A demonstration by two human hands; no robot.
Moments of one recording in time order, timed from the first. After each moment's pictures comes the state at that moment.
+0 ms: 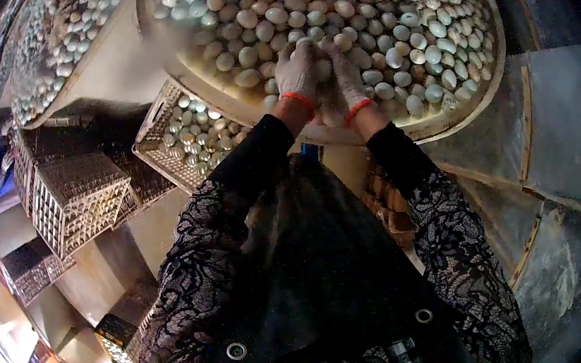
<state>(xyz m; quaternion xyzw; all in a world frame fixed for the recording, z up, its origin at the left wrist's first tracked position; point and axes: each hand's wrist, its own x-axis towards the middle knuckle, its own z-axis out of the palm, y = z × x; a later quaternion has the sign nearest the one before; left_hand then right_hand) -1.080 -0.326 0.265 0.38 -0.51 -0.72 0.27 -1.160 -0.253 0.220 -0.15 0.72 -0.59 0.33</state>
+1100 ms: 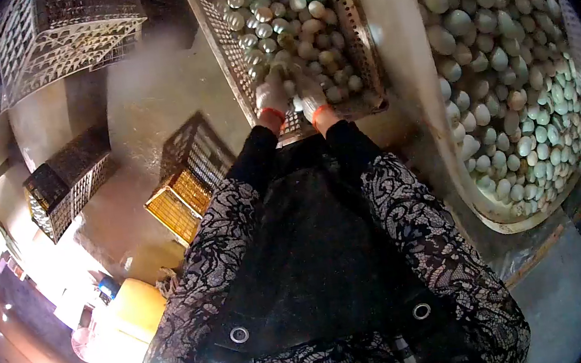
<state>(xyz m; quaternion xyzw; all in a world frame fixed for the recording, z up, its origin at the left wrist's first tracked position) -0.729 -0.332 -0.011 0.64 -0.63 -0.43 0.08 -0.848 -0.327 0.045 -0.17 0.67 -0.26 0.67</state>
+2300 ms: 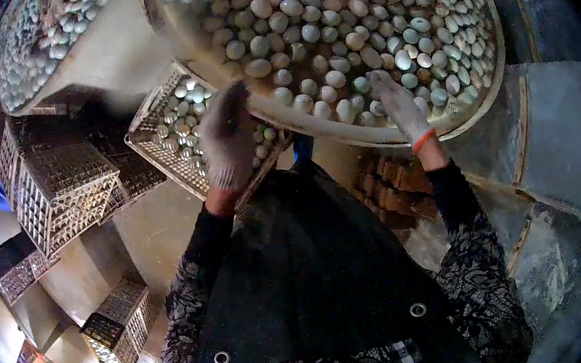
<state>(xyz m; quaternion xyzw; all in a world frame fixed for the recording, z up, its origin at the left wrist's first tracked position) -0.894 -0.366 0.312 0.34 -0.75 -0.45 0.35 -1.137 -0.171 0.299 -0.28 0.85 -0.34 0.30</state>
